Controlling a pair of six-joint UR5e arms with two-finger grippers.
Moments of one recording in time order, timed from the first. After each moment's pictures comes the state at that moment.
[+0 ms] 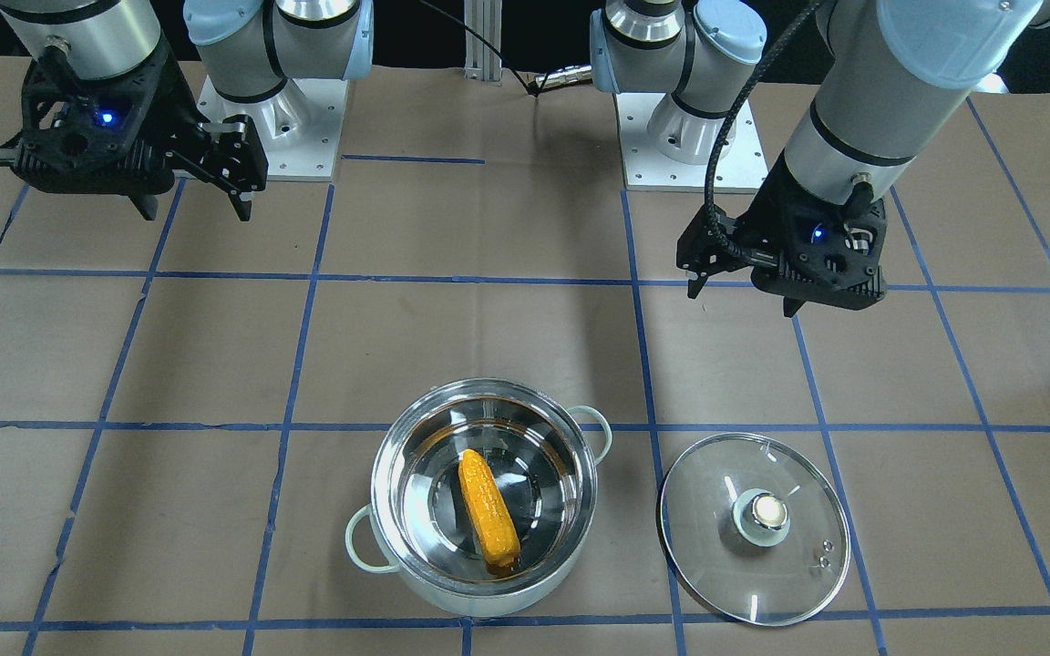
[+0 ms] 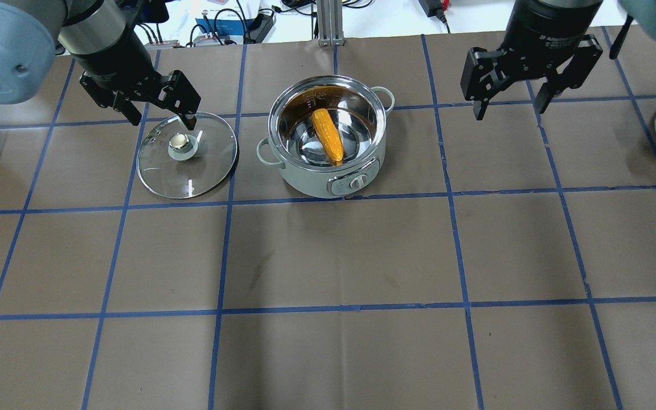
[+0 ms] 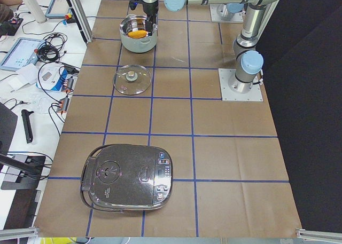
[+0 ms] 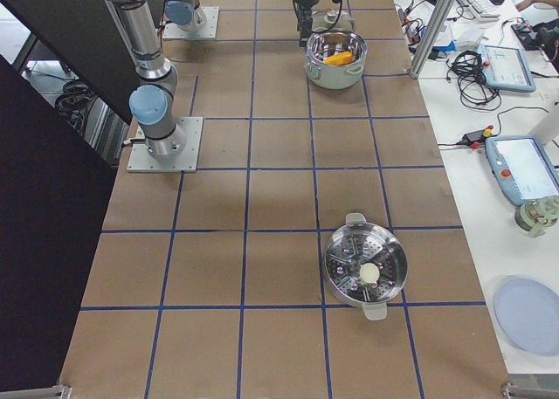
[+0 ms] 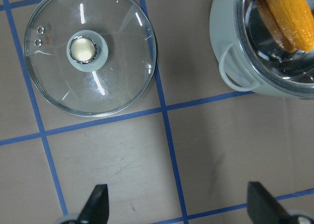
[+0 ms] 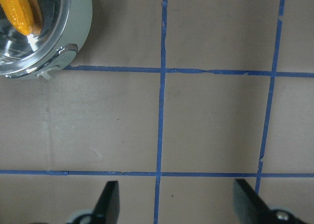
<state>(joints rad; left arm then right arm) -1.54 -1.68 -1.50 -1.52 1.54 0.22 1.59 -1.54 1.45 -1.43 -1.60 -0.02</state>
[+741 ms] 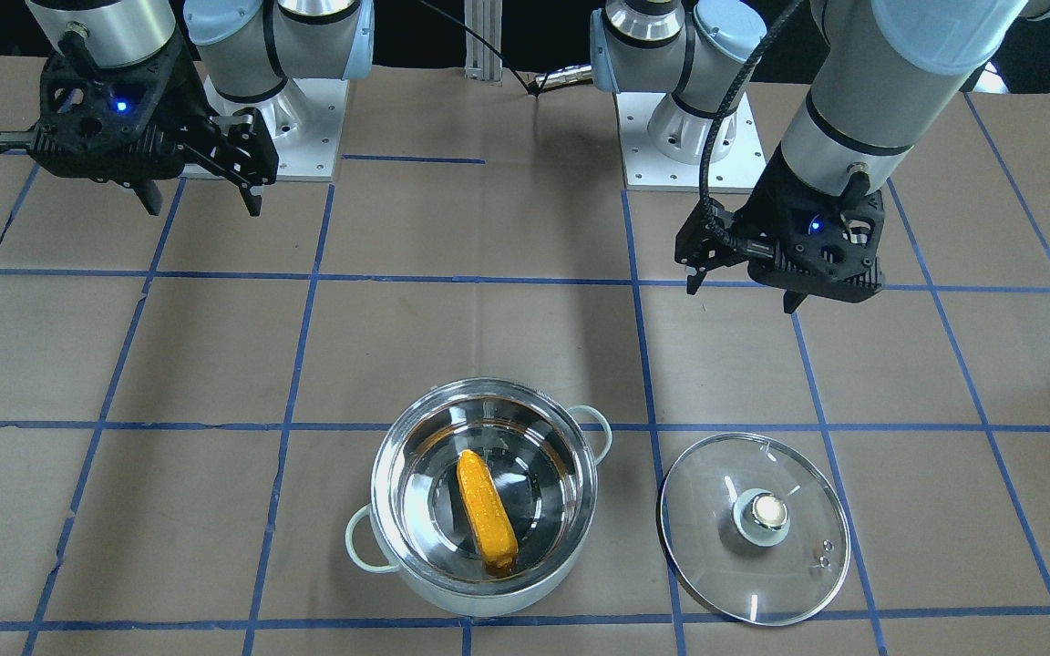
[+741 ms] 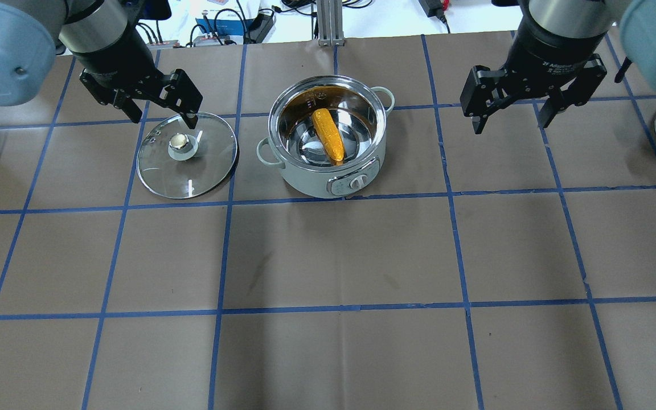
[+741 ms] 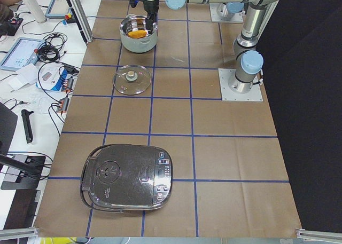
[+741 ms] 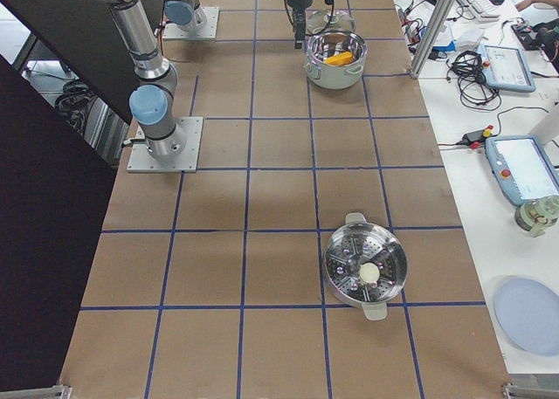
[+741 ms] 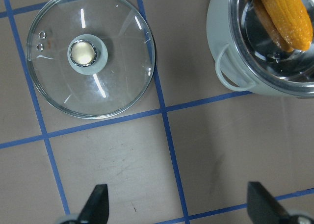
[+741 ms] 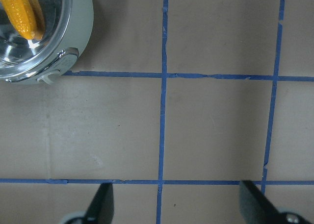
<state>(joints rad) -1.54 -1.68 -1.50 -1.52 1.54 0.22 1.59 -1.59 1.52 -1.51 -1.60 -0.01</state>
